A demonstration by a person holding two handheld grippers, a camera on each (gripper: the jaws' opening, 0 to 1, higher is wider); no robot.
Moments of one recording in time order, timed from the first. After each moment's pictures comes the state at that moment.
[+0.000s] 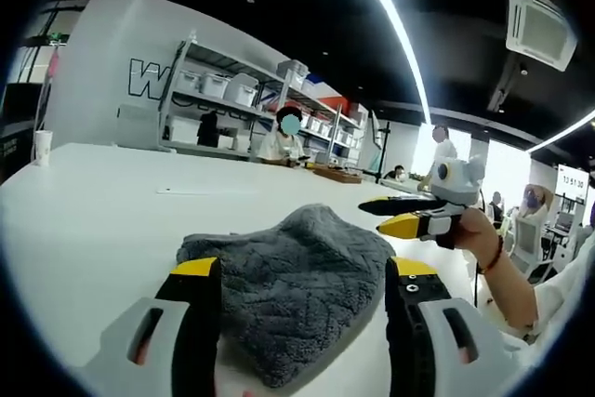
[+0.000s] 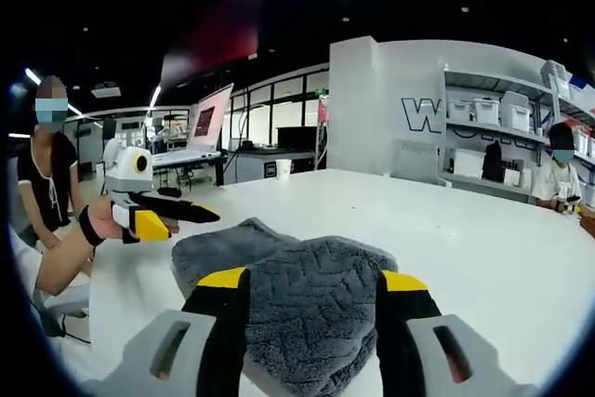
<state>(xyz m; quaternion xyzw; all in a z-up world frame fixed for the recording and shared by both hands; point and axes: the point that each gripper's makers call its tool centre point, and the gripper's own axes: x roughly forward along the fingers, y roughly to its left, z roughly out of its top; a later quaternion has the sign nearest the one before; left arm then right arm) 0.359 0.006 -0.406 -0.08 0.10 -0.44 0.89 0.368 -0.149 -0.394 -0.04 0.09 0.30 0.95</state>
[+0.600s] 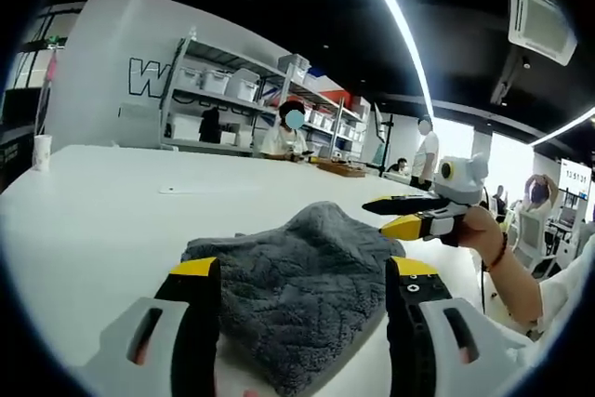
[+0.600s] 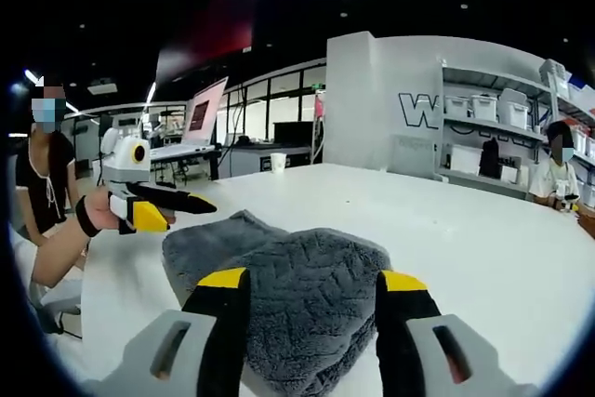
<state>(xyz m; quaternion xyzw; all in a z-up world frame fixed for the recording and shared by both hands) 0.372 0.003 -0.408 -0.07 0.11 -0.43 0.89 0.378 -0.158 -0.404 -0.05 0.11 0.29 0.95</state>
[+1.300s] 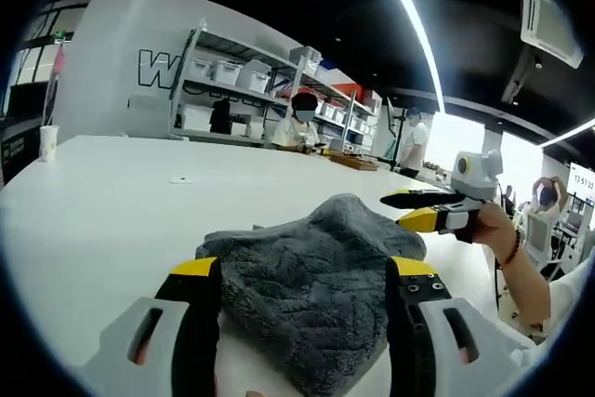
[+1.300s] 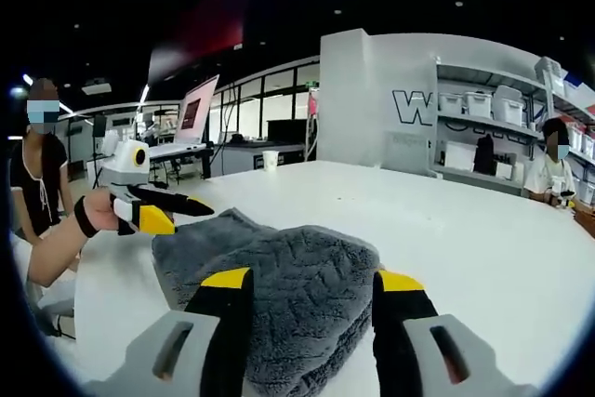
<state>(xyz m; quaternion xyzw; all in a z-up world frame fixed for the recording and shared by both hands) 0.395 0.011 -0.423 -0.07 0.14 -0.40 0.90 0.388 -0.165 -0.408 -0.05 0.11 0.28 0.95</state>
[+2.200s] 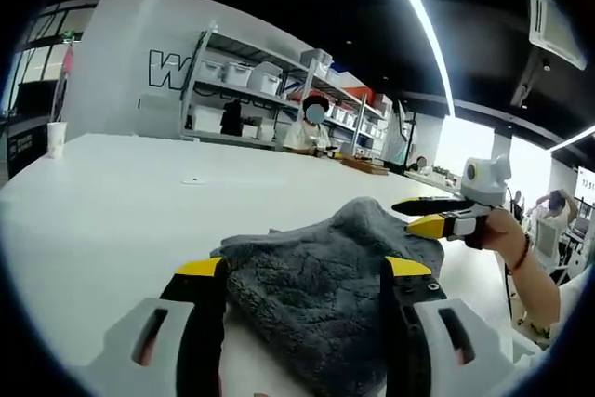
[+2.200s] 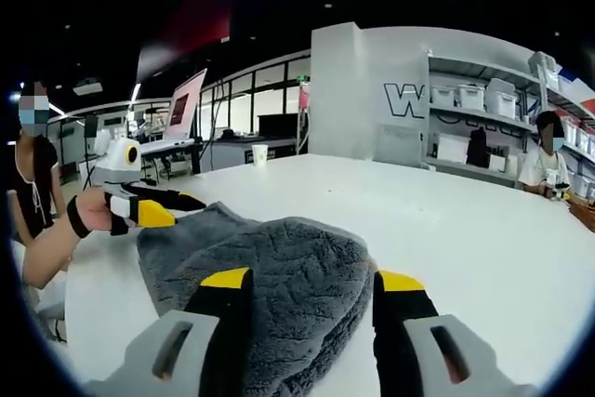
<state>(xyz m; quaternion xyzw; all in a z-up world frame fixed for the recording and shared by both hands) 0.412 0.014 -0.427 -0.08 0.13 -0.38 0.91 0.401 -0.173 -0.419 -0.04 0.13 0.26 0.96</state>
